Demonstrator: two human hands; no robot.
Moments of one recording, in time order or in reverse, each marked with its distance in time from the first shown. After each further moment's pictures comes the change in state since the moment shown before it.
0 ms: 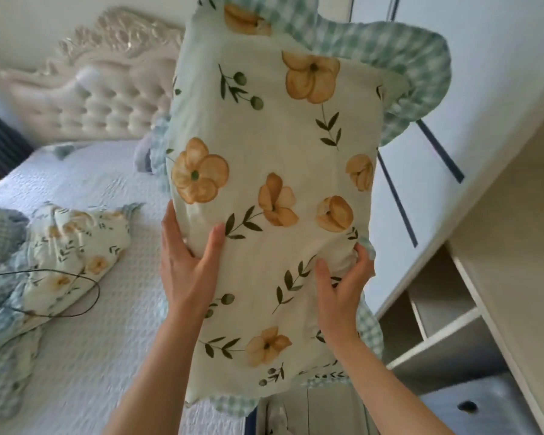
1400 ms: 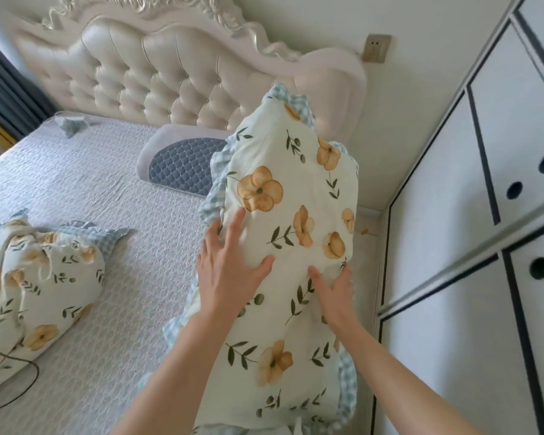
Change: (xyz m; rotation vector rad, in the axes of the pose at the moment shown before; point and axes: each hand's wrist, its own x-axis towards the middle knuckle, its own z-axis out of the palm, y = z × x) left_hand 0.433 -0.112 0.350 0.604 -0.165 -0.085; right_hand 0.494 0.206 0.308 -0.325 -0.550 0.607
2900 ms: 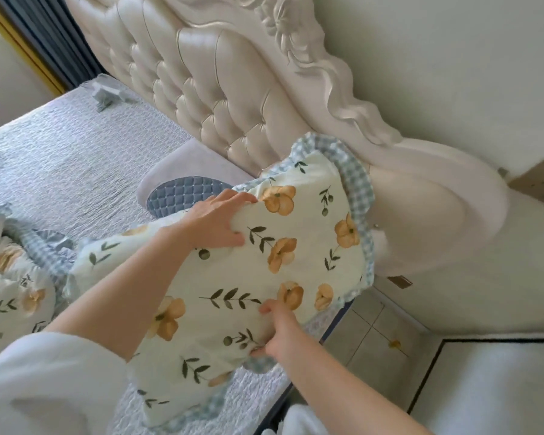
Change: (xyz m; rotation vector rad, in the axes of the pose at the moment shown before) left_hand 0.573 -0.064 0.120 0.260 -0.482 0.008; right_hand 0.419 -0.251 0.169 0.161 -0.457 0.925
